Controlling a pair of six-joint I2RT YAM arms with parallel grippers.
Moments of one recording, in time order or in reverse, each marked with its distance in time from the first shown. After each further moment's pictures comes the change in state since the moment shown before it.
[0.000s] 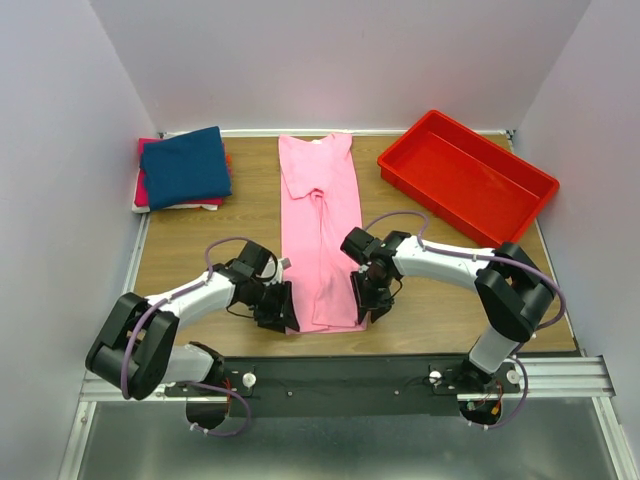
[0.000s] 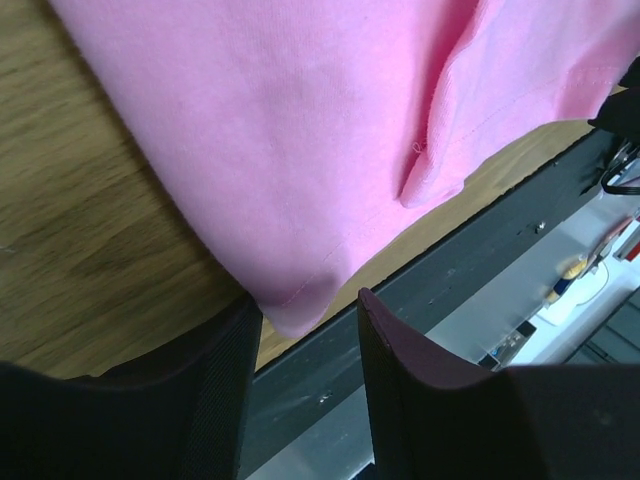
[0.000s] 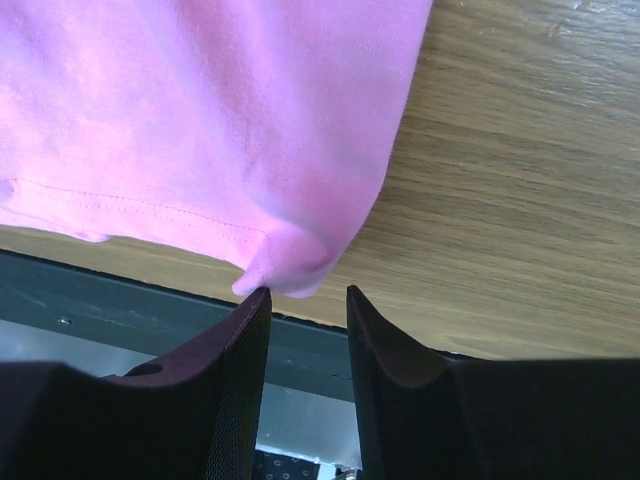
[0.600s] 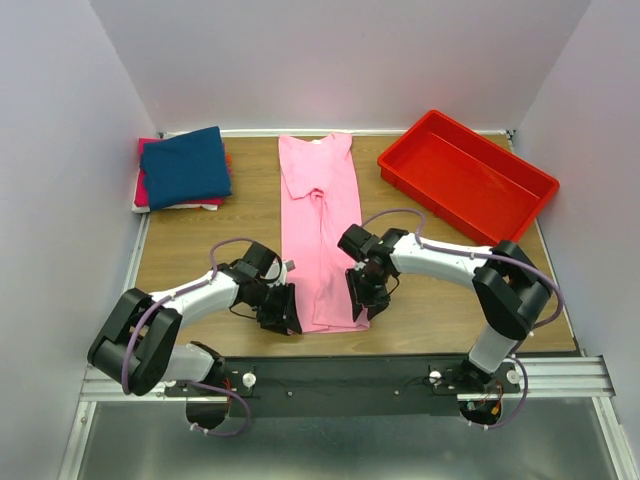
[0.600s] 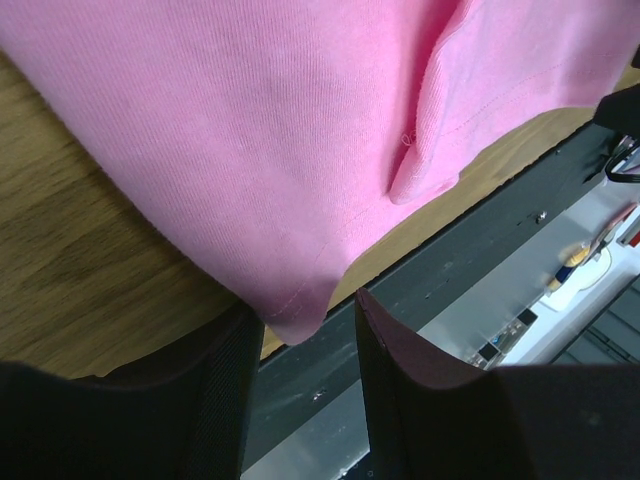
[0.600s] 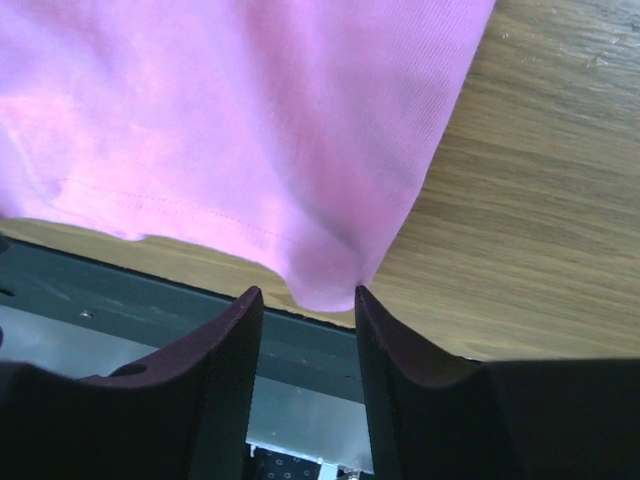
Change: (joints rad) left arm -0.044 0.026 0.007 0.010 0.006 -0.019; right arm 0.000 0.009 0.037 0.005 -0.022 -0.008
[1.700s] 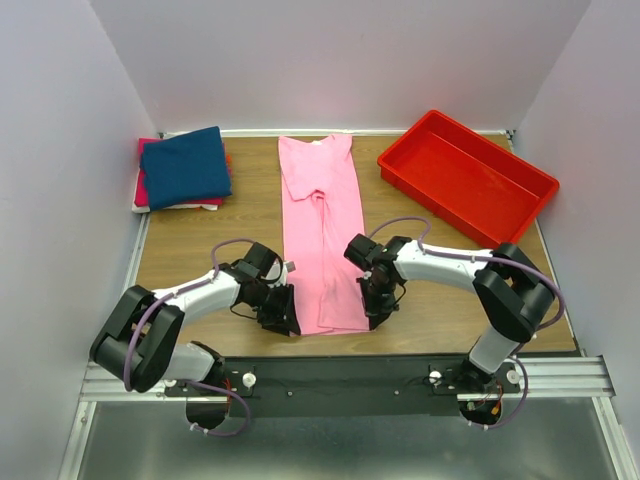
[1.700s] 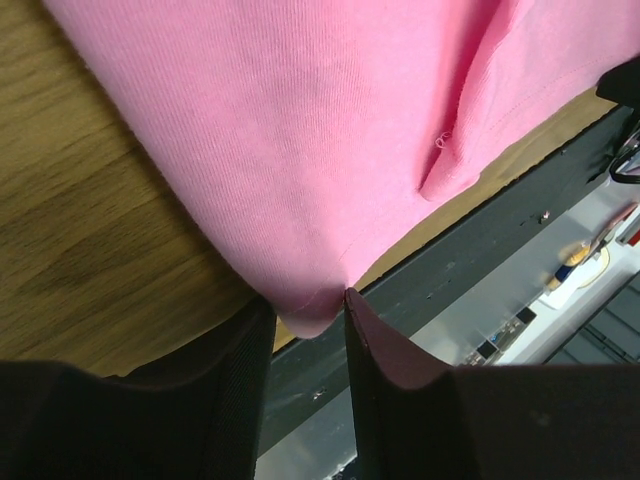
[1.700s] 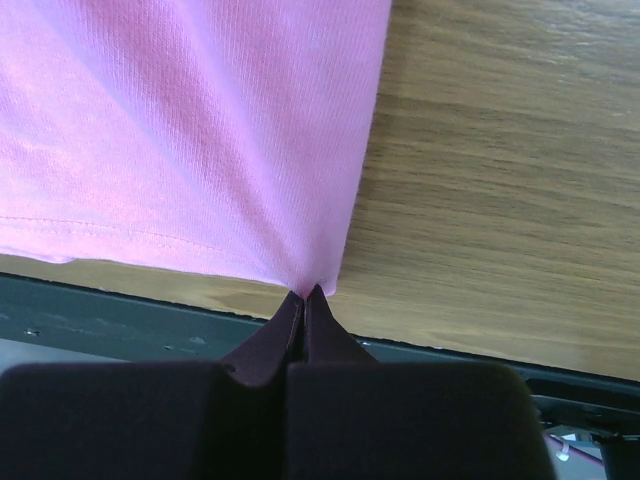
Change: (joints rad) left arm -0.005 0.017 0.002 0.000 -0.001 -0.004; right arm 0.000 -0.010 -0.094 -0.004 0.029 0.032
